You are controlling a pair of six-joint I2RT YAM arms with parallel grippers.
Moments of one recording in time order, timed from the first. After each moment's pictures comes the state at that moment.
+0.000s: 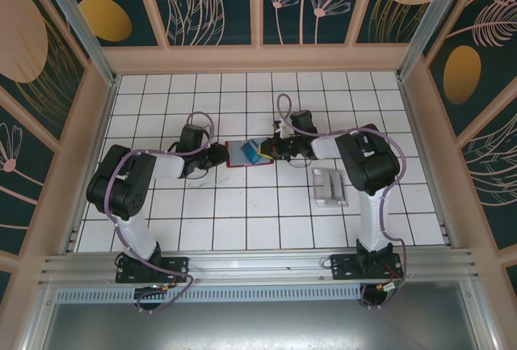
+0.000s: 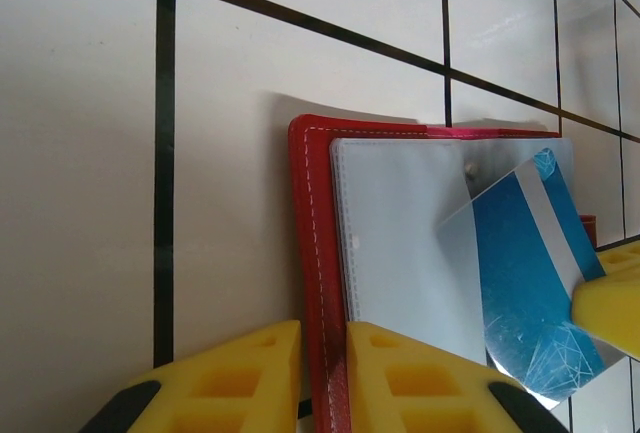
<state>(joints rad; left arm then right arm) -0.33 1.81 0.76 0.25 0.38 -0.68 0.46 2.06 1.08 0.22 -0.83 0.77</state>
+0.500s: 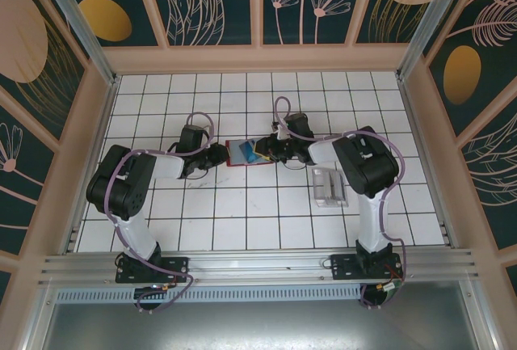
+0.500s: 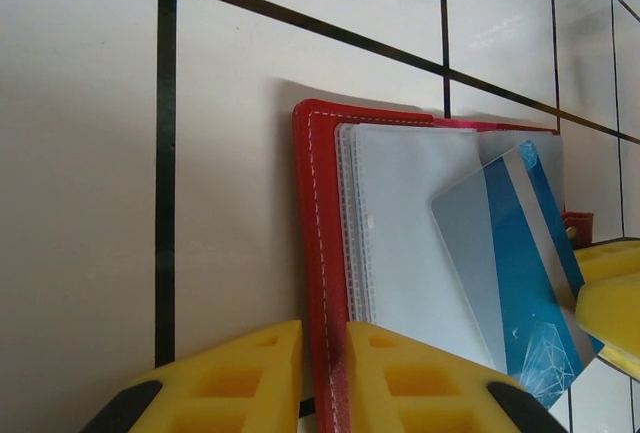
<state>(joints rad) -0.33 1.81 0.75 0.26 0.38 -0.68 0.50 2.04 1.03 0.31 -0.70 0.87</state>
